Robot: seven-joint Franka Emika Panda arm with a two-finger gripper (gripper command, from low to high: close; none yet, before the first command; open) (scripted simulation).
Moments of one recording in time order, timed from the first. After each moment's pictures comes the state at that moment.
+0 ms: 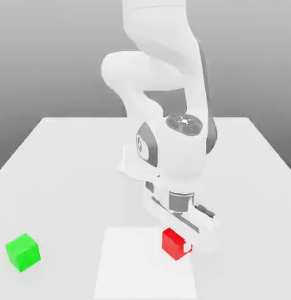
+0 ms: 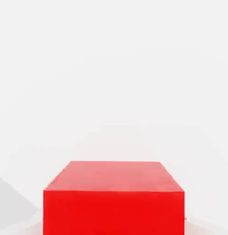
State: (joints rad) arm -0.09 0.22 0.22 -2.75 -0.27 2.97 2.06
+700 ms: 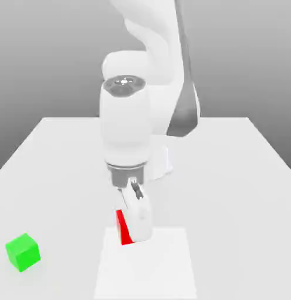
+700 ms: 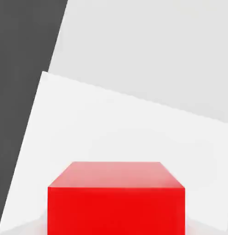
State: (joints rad) arm -0.39 0.05 0.07 -2.62 0.02 2.68 2.08
